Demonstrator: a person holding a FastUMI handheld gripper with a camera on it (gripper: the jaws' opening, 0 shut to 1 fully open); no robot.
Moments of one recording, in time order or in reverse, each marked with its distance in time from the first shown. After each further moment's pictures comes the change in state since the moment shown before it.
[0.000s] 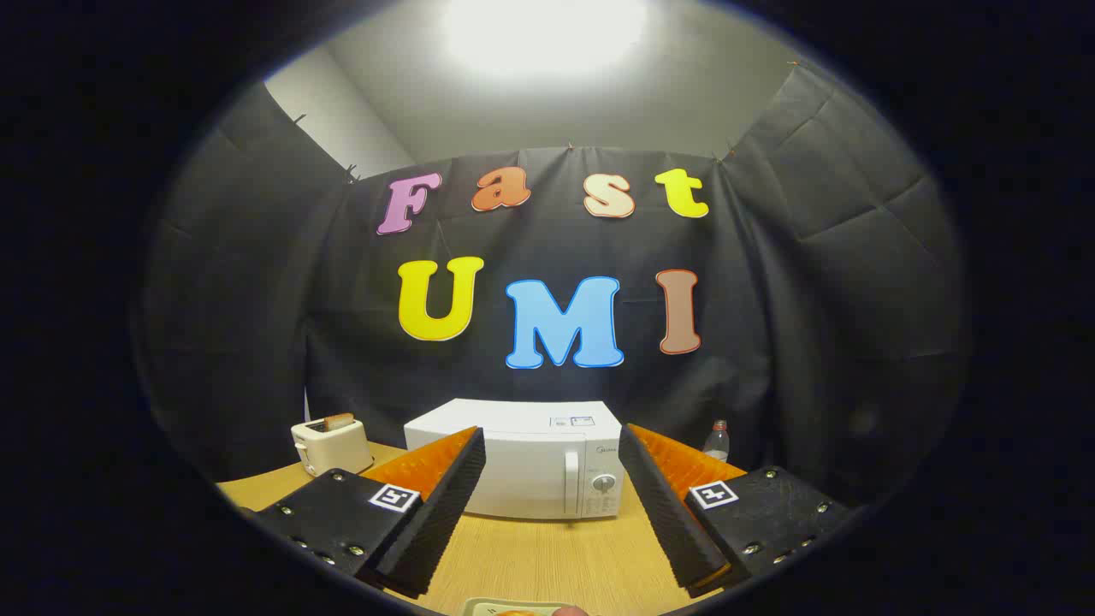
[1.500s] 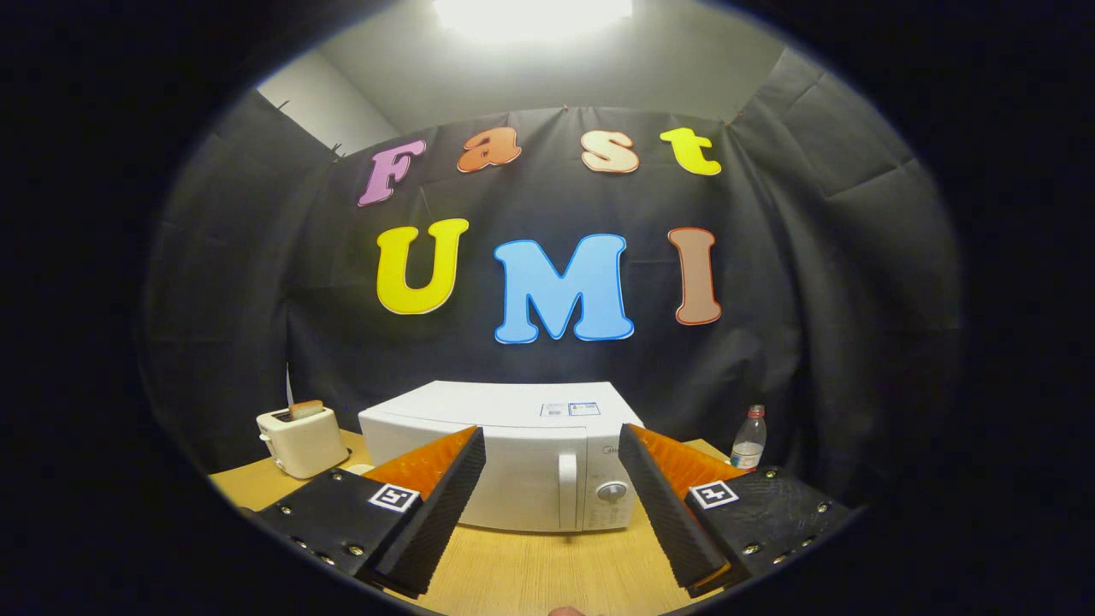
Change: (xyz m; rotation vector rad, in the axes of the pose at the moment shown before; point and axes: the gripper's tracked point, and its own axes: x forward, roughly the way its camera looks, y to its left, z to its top) arm 0.131 -0.016 -0.063 0.022 0.090 0.031
